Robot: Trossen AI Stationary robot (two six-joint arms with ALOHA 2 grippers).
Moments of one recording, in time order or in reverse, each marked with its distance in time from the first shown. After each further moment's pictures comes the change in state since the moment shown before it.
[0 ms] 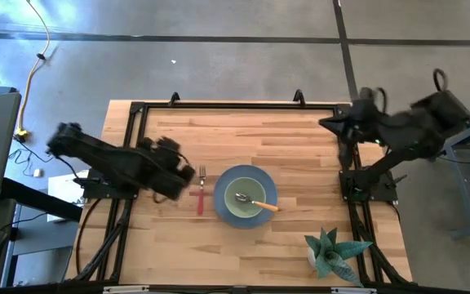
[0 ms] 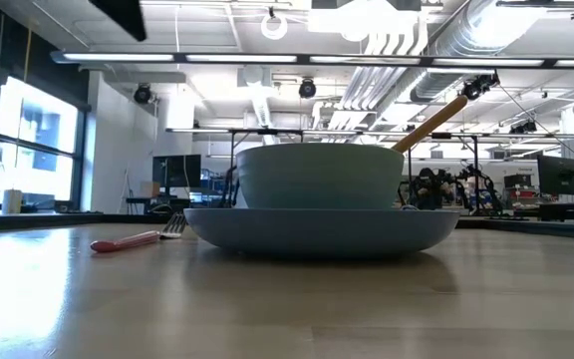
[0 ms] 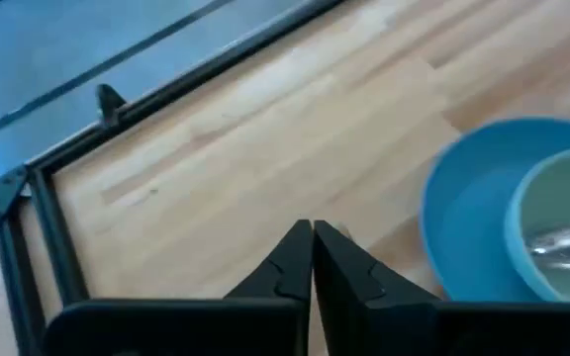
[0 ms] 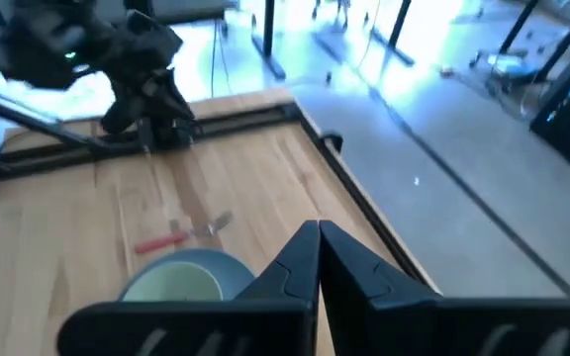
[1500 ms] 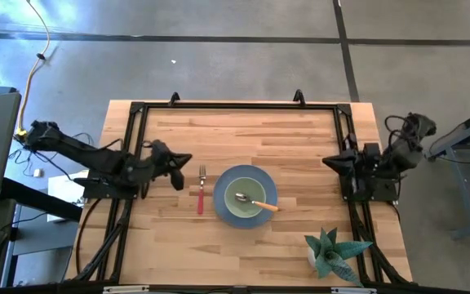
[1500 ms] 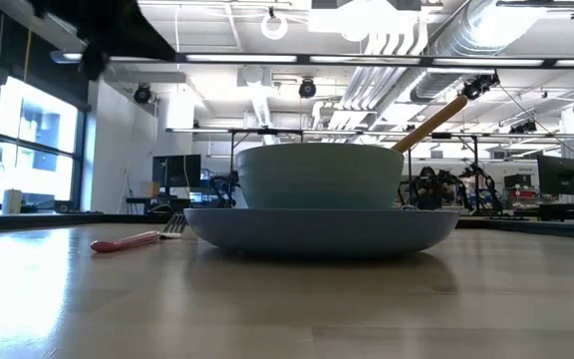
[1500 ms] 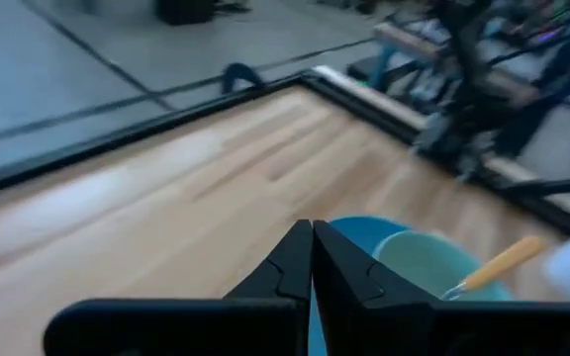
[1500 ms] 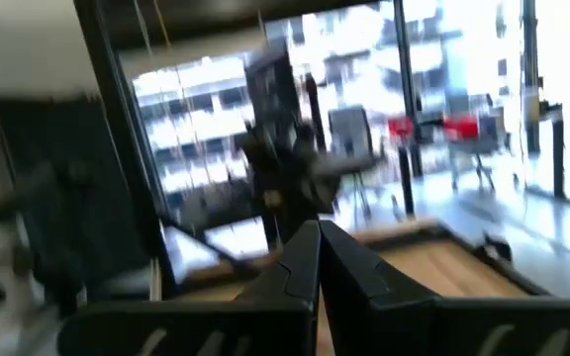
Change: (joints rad) left arm 0.032 -0.563 -0.803 1.253 -0.052 0.656; right arm 0.336 -0.989 -1.703 1.587 0.098 -0.369
